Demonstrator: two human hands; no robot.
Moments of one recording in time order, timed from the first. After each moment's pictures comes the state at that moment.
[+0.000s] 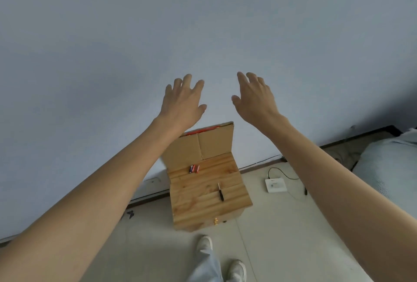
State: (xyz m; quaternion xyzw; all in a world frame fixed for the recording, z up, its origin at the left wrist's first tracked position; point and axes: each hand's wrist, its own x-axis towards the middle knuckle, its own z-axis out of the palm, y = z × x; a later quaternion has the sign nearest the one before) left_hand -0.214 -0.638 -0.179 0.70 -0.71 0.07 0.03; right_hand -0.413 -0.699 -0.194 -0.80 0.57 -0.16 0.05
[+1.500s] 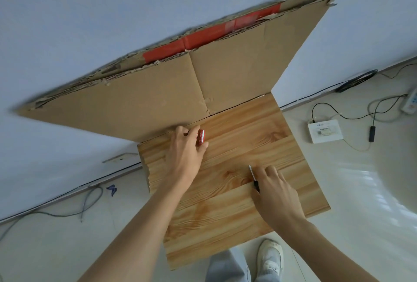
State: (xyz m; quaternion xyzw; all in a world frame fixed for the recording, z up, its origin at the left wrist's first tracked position) left_hand -0.121 -0.718 -0.822 0.80 -0.56 -0.21 0.07; right_hand -0.358 -0.667 -0.782 -0.69 0.64 0.14 0.30
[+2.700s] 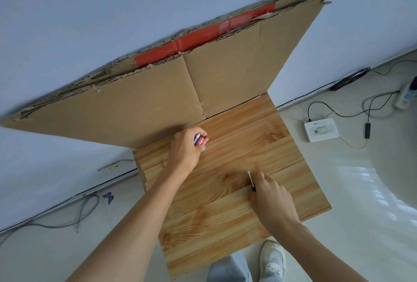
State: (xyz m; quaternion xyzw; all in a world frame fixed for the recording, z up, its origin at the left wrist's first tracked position) left_hand -0.114 -0.746 -0.832 0.77 -0.51 -0.37 0.14; right_hand -0.352 -0.659 -0.802 -0.66 0.67 0.11 0.31
